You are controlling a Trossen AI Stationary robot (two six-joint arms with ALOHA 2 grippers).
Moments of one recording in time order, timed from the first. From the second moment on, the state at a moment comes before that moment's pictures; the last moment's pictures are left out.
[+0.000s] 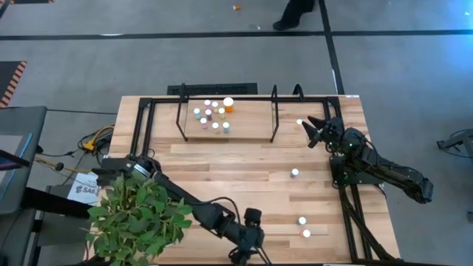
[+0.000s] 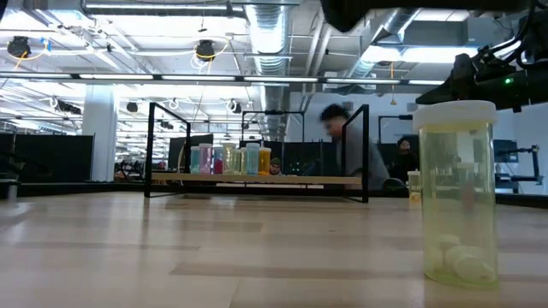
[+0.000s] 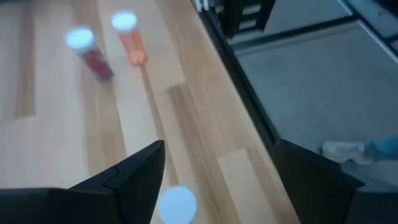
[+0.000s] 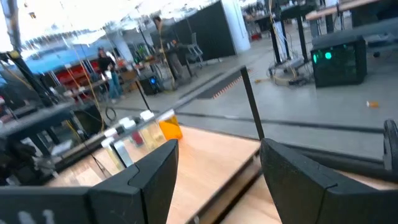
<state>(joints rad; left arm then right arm) -0.53 2.19 1.78 -0.31 -0.12 -0.15 -0.52 0.06 0.01 0.06 0.24 0.35</state>
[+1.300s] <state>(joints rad) -0.50 2.26 1.78 -0.46 -0.19 -0.14 -0.52 0.06 0.01 0.06 0.24 0.35</state>
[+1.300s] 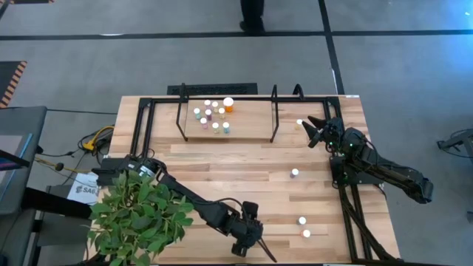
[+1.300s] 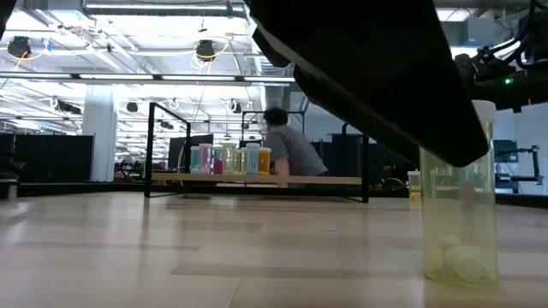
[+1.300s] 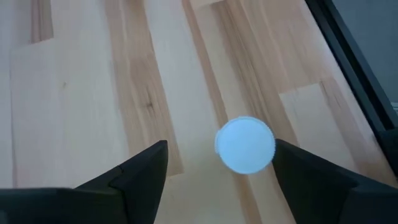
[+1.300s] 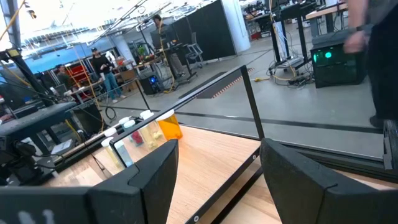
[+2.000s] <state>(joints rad) -0.50 2.26 1.78 -0.43 -0.14 -0.16 -0.52 0.06 0.01 0.06 0.24 0.35</state>
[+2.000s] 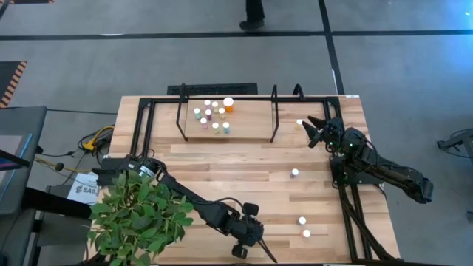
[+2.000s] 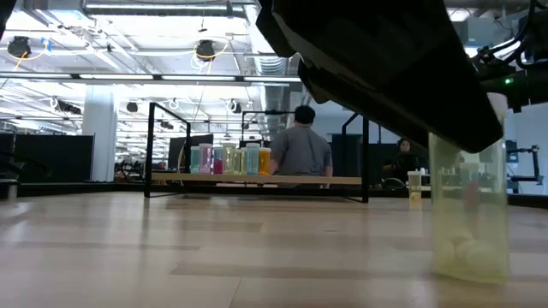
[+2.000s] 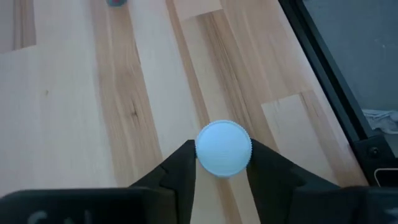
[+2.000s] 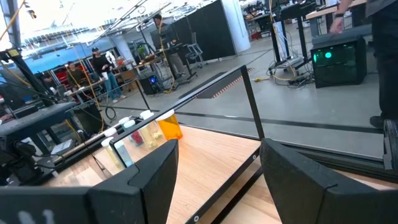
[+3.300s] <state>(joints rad) -0.15 2.26 2.30 -0.93 -0.12 -0.04 -0.52 0.06 0.01 0.06 0.24 0.35</state>
